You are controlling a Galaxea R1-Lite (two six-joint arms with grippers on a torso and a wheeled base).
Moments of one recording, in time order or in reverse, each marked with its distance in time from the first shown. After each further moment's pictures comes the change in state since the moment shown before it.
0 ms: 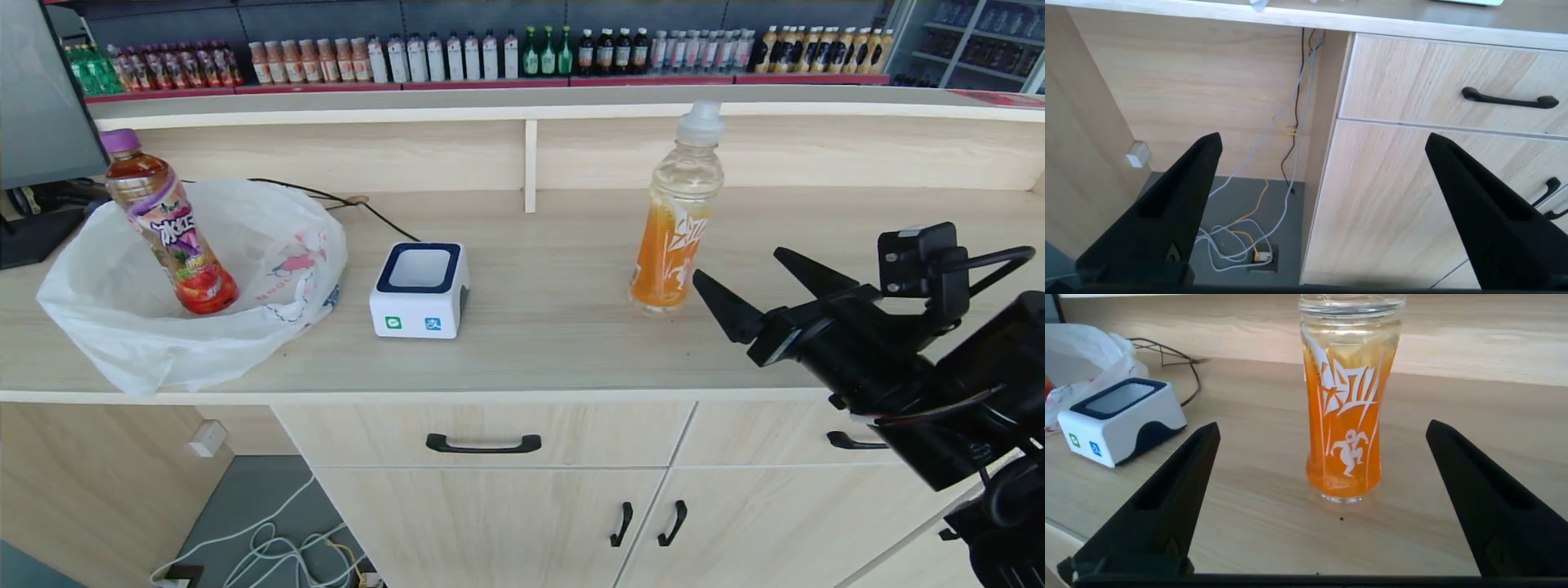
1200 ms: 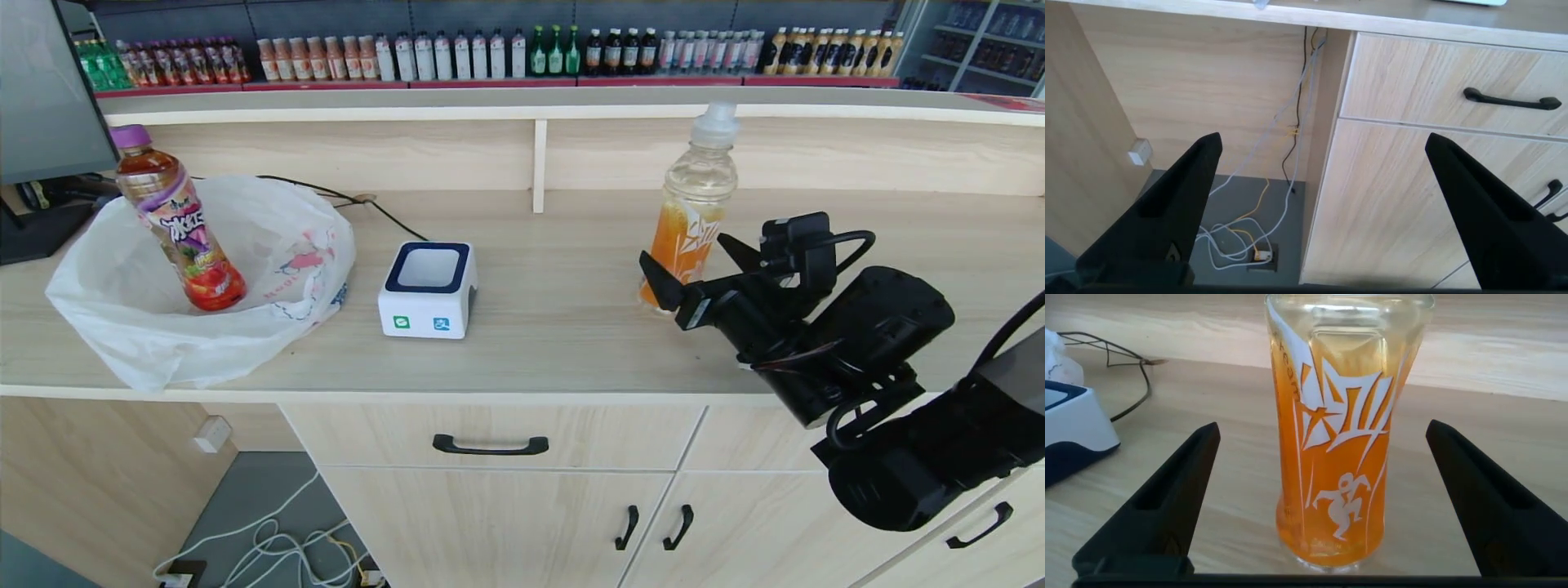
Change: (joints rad) left arm 0.000 0.000 0.000 0.000 0.001 0.000; right arm 0.012 0.247 -0.286 0.000 -0.079 -0.035
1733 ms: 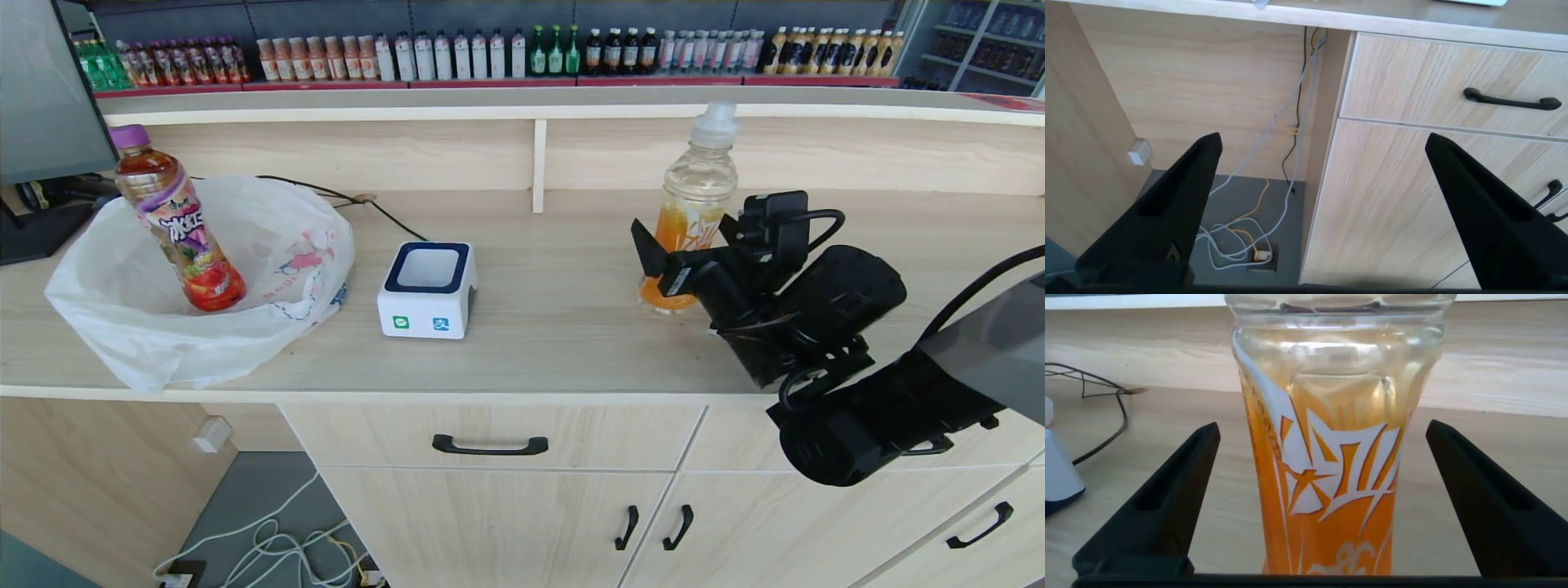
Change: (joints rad) left arm 0.000 0.000 0.000 0.000 0.000 -0.001; right arm 0.002 0.096 -0.193 -0.001 -0.059 0.004
